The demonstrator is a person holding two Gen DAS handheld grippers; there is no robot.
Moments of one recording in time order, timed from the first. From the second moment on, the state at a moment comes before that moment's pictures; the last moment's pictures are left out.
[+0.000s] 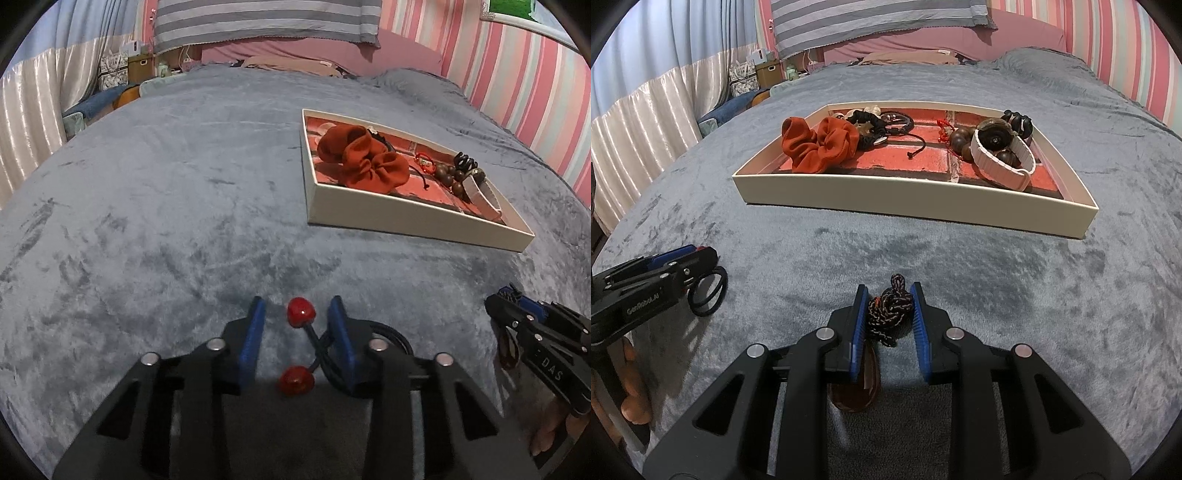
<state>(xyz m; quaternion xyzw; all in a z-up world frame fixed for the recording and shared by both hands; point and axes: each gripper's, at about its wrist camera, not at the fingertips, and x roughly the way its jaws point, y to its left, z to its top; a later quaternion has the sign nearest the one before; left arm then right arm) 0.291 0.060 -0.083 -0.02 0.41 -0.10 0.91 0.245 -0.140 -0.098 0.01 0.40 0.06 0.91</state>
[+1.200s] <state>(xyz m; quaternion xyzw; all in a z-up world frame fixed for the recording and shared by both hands) 0.330 -0.007 0.019 -0.01 0.27 -0.14 0.95 0.291 -0.224 -0.029 0.03 0.32 0.01 0.95</state>
